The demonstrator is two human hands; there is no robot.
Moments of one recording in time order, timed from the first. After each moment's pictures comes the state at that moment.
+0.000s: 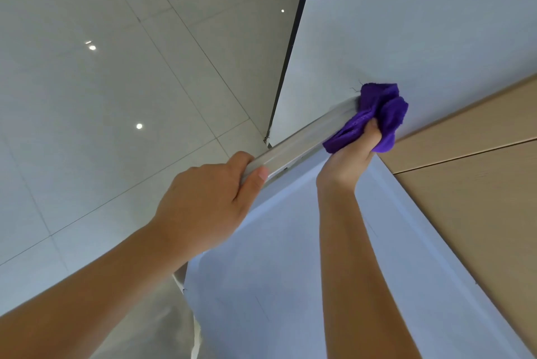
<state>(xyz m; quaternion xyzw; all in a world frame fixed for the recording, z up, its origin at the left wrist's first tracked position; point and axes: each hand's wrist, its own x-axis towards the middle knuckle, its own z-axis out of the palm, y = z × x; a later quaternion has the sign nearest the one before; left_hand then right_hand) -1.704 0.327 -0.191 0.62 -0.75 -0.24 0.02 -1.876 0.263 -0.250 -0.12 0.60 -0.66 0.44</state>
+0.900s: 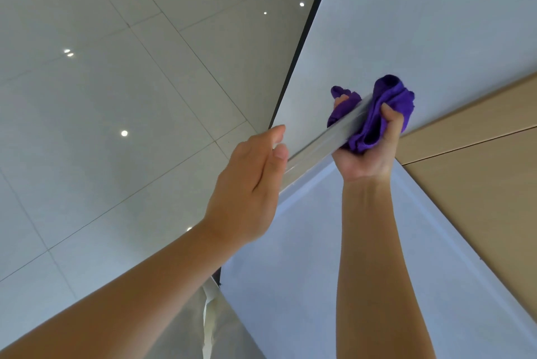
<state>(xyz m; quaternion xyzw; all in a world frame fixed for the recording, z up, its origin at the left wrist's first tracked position) -1.694 0.330 -0.201 0.57 -0.63 -0.43 0.32 -1.861 0.264 -0.223 -0.04 0.34 -0.68 0.65</state>
